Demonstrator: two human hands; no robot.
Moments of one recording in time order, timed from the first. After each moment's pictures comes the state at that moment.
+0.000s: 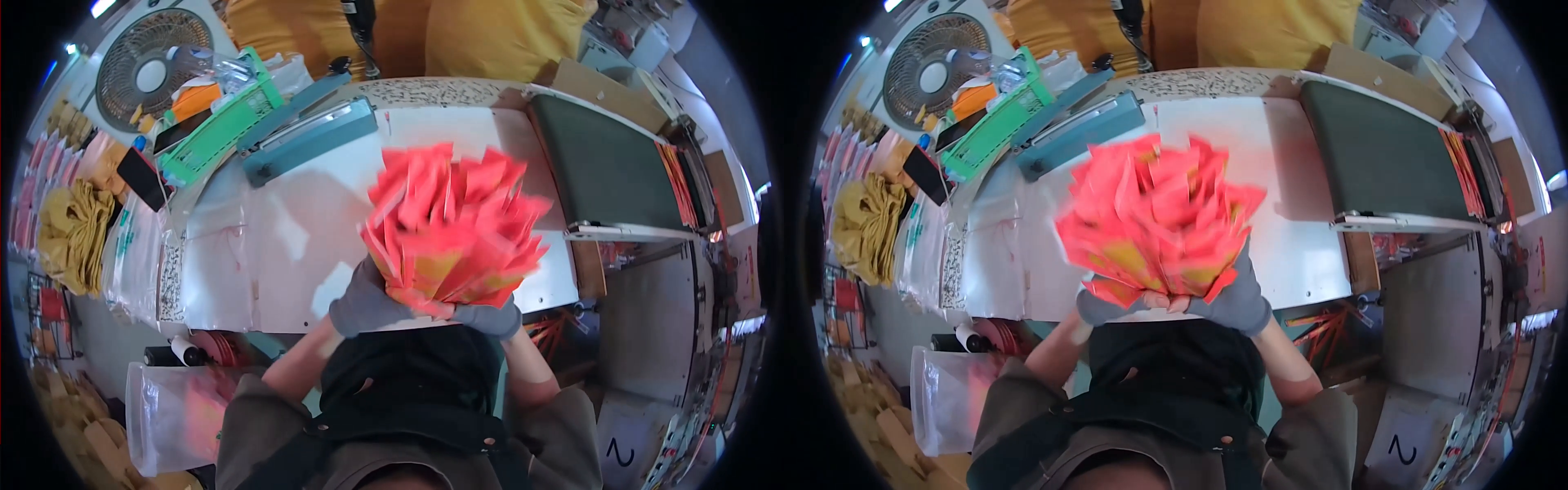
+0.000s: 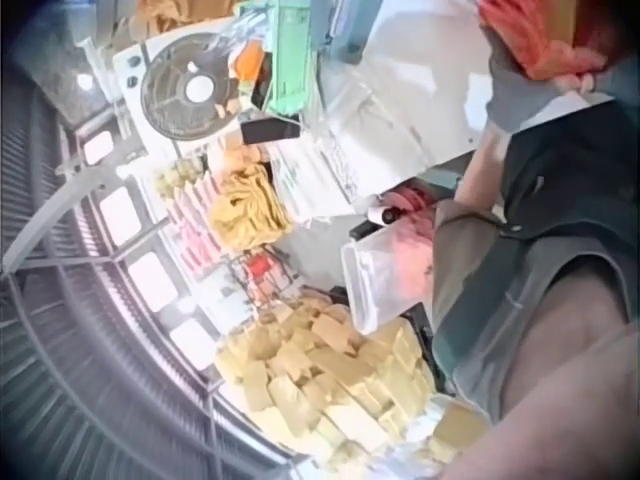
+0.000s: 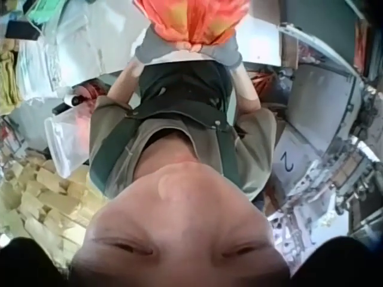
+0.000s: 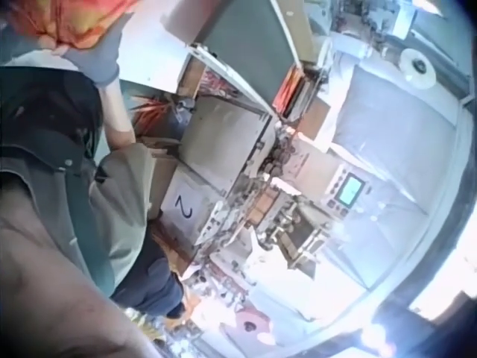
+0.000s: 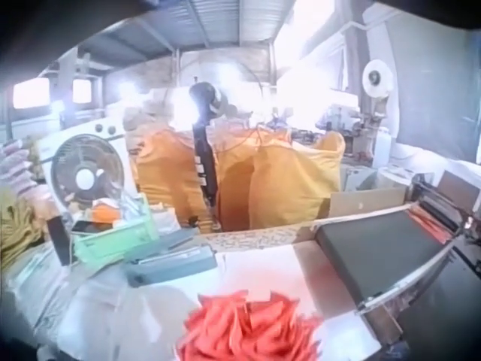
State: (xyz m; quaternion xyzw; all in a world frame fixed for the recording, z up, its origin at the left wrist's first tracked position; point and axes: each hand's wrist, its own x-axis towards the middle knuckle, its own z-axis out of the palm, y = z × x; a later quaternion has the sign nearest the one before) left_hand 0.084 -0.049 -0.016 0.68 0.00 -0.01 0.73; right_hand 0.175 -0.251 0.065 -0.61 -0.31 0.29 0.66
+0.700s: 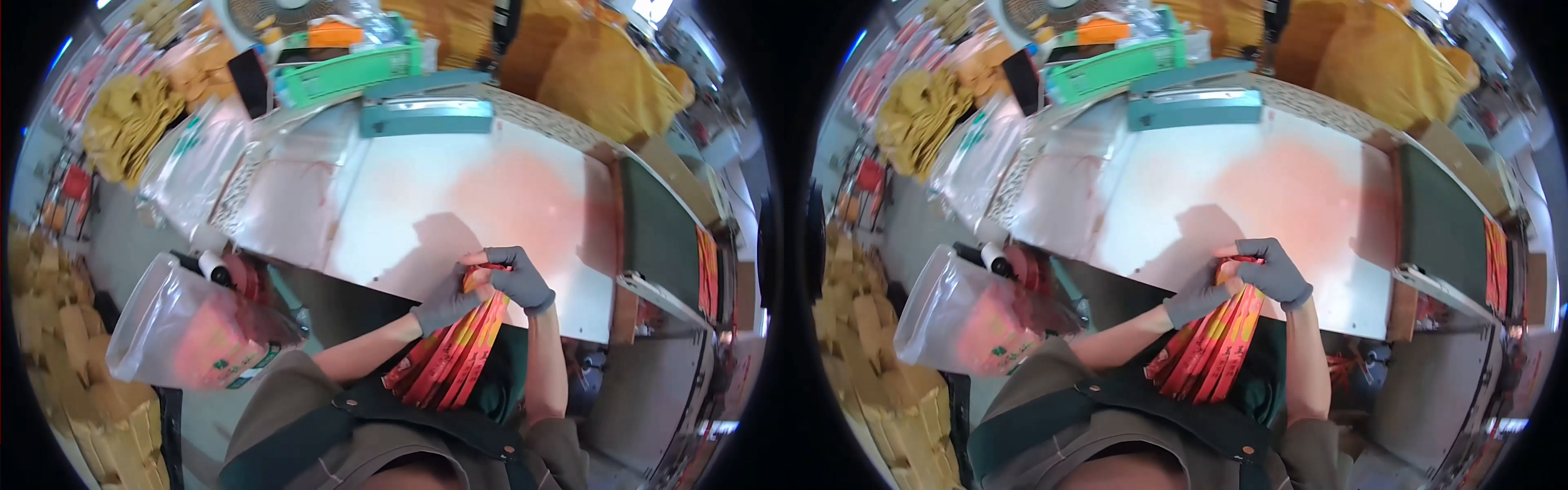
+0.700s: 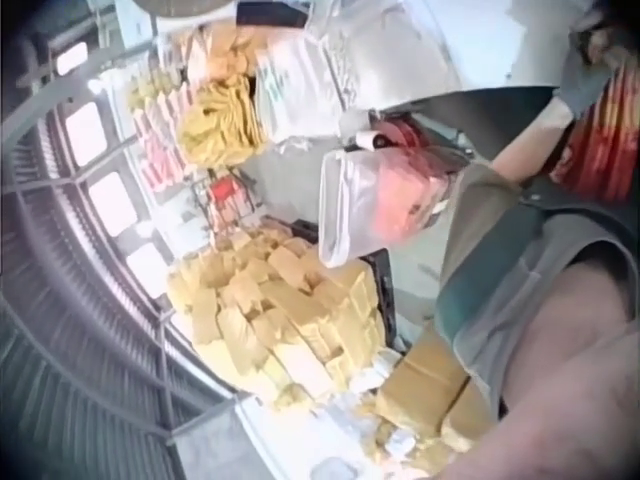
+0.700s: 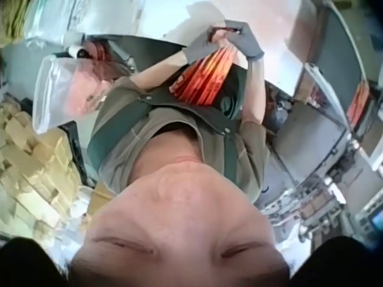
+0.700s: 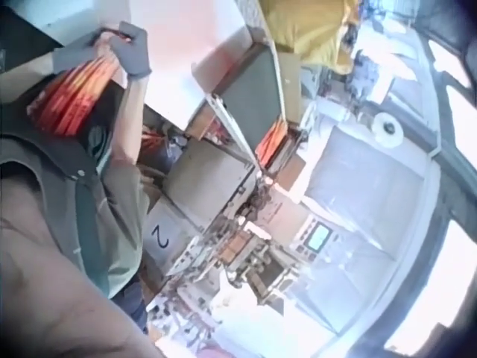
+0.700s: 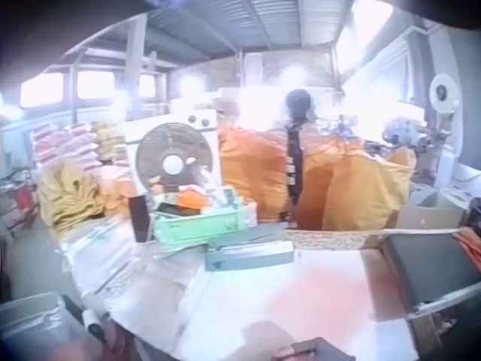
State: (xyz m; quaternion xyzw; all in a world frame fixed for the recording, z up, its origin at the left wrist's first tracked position) left_hand 0.037 -0.087 -0.007 0.64 0.05 0.13 0.76; right_hand 0.183 -0.178 0.056 -0.56 -0.42 0.51 0.51
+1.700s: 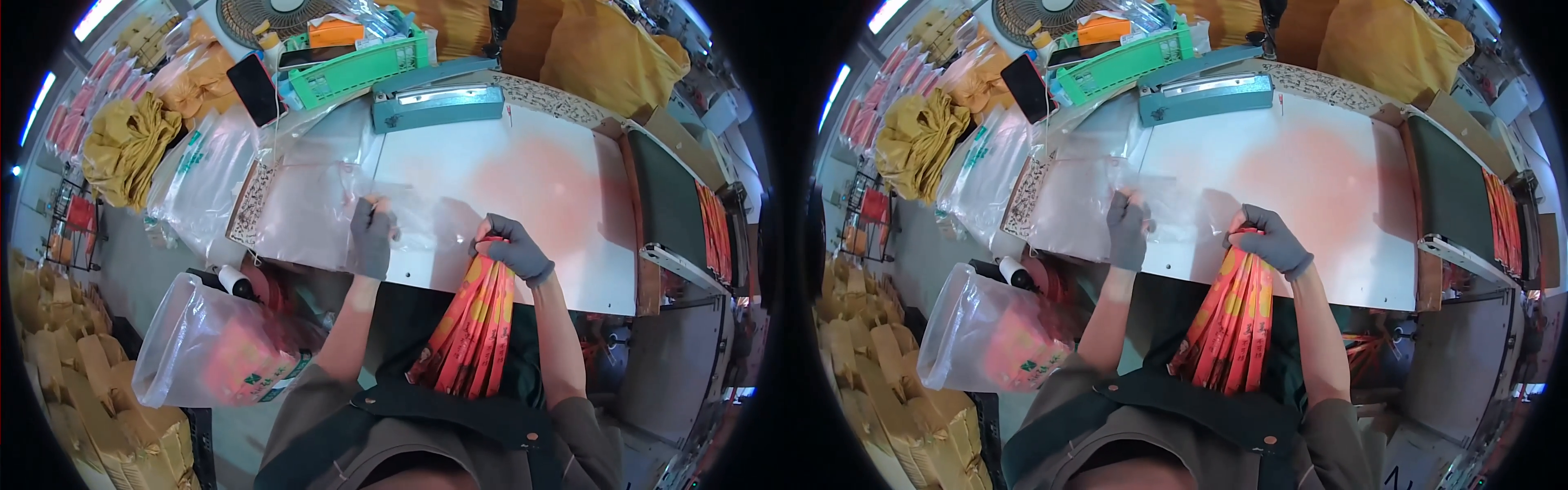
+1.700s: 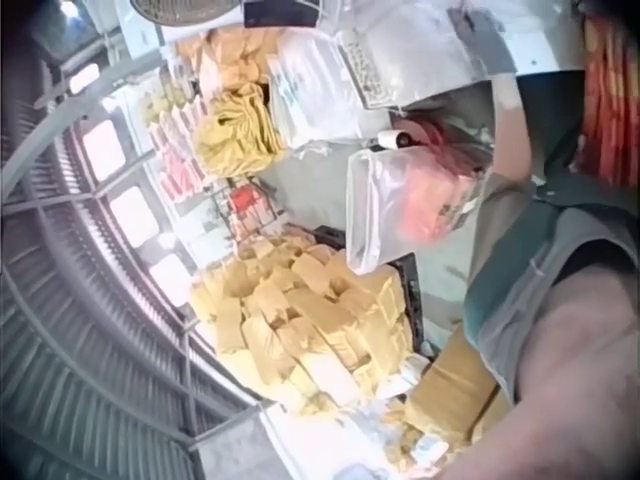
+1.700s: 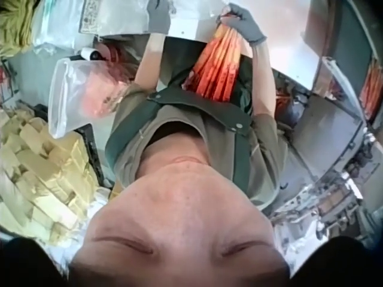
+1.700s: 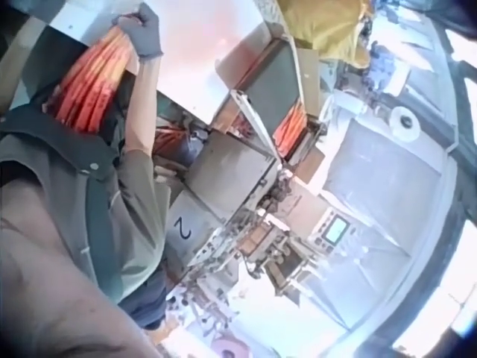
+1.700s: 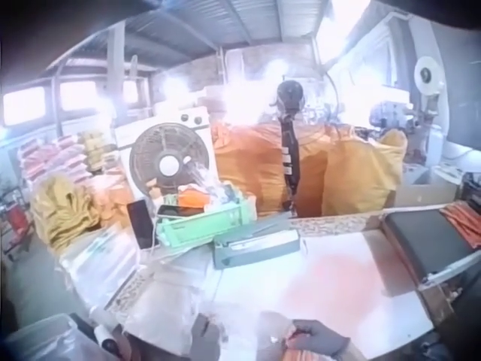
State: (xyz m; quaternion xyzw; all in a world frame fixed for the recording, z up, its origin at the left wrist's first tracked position) left_hand -0.026 0.060 -0.024 0.54 0.18 0.39 0.72; right_hand 0.155 -0.134 0.025 -0.52 -0.39 0.50 0.57
